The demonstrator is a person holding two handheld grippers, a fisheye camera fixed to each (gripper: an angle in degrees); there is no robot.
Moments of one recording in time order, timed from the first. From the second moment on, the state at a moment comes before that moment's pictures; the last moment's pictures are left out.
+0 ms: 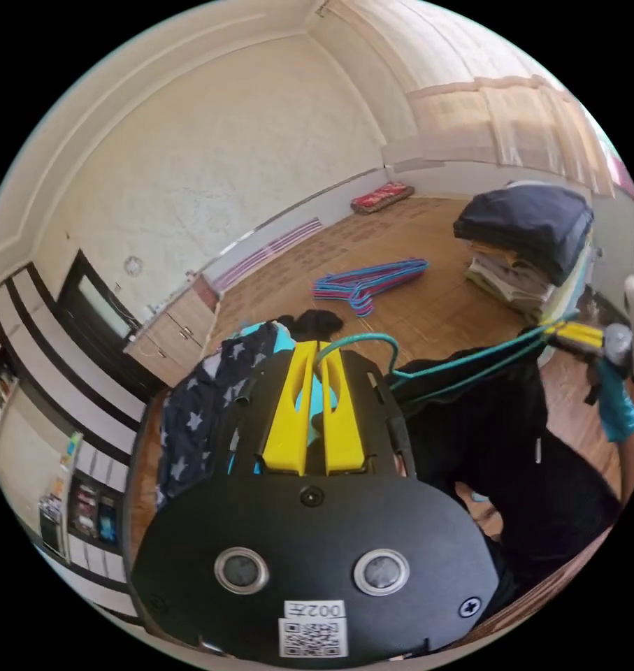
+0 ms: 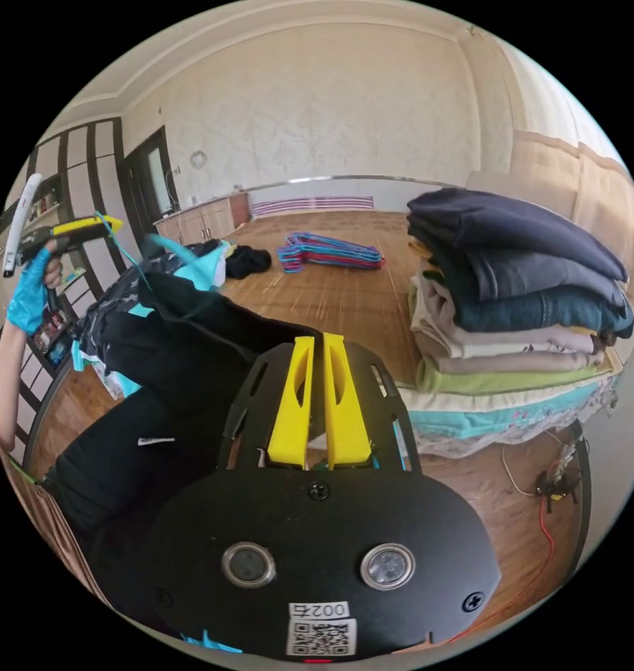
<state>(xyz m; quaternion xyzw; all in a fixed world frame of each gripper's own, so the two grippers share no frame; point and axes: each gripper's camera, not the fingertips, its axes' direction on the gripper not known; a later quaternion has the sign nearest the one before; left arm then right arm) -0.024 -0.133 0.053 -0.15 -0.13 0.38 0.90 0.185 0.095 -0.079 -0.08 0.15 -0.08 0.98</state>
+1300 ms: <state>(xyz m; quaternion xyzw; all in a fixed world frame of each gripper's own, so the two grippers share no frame) -0.083 -0.154 0.037 -0.14 -0.11 0.28 0.94 0.126 0.079 -0.136 0.02 -0.03 -0.09 0.99</state>
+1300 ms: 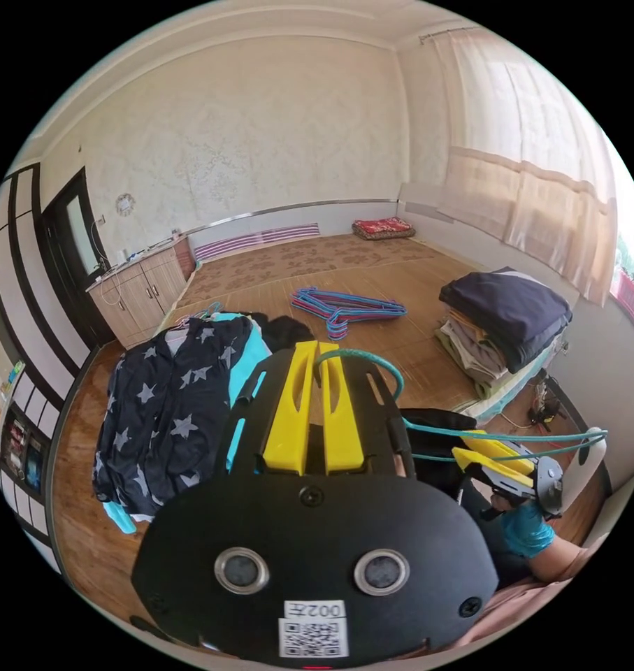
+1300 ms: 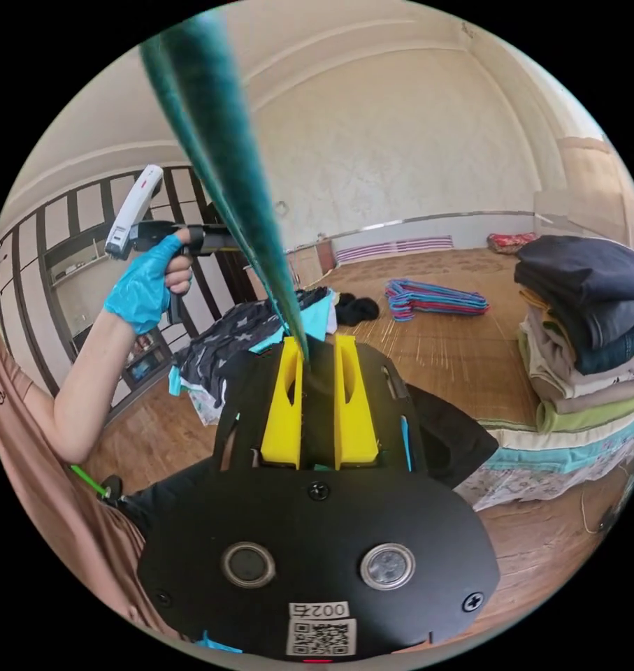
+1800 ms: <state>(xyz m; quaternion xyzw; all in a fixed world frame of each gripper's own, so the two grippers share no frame) -0.062 -0.168 0.044 -0.13 -0.06 0.30 0.94 0.135 0.000 -0.186 0.17 0.05 -0.12 0.98</state>
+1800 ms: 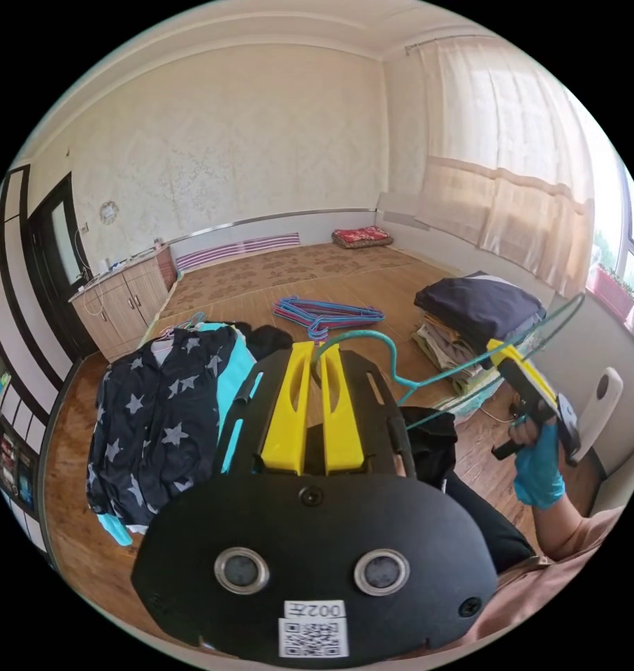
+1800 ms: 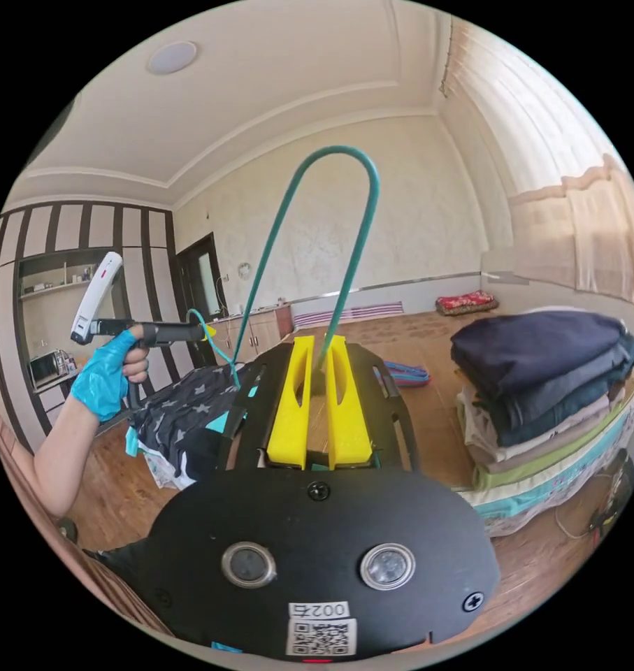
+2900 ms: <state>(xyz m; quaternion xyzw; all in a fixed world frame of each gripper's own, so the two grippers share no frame) 0.001 -0.139 0.286 -0.29 -0.04 0.35 0.89 0.232 -0.066 0.091 -0.14 0.17 -0.15 0.96</state>
